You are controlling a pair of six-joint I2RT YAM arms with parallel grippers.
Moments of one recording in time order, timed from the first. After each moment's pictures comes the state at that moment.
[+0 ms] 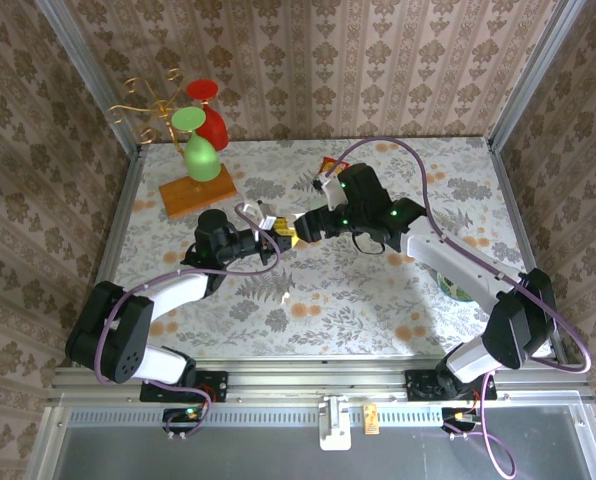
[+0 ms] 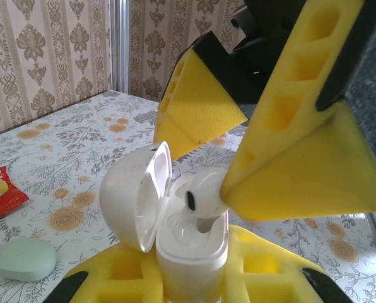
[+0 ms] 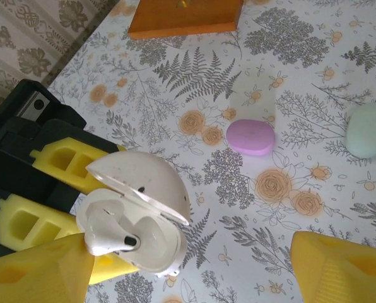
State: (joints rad) left arm -0.48 1.41 0.58 0.73 0.84 -0.06; right arm 0.60 1.51 1.30 -0.48 -0.26 0.22
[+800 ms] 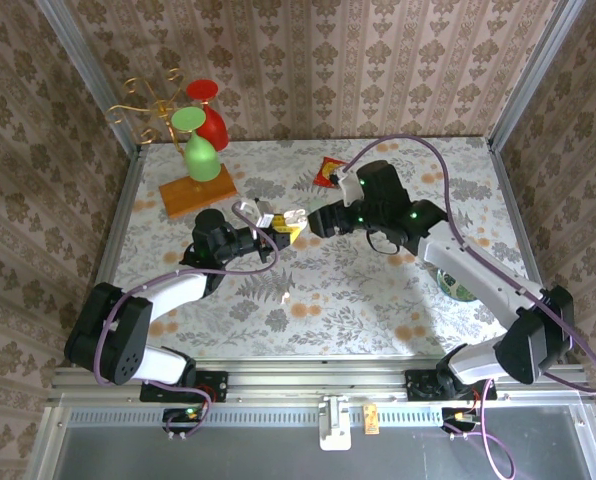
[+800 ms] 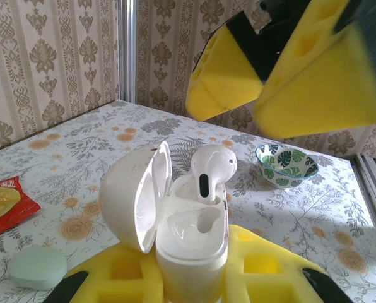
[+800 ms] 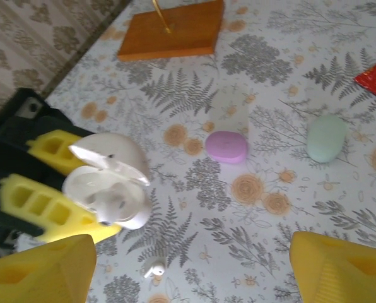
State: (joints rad) left arm -0.47 1.40 0.58 0.76 0.83 -0.07; right arm 0.56 1.40 1.26 -0.48 -0.26 0.21
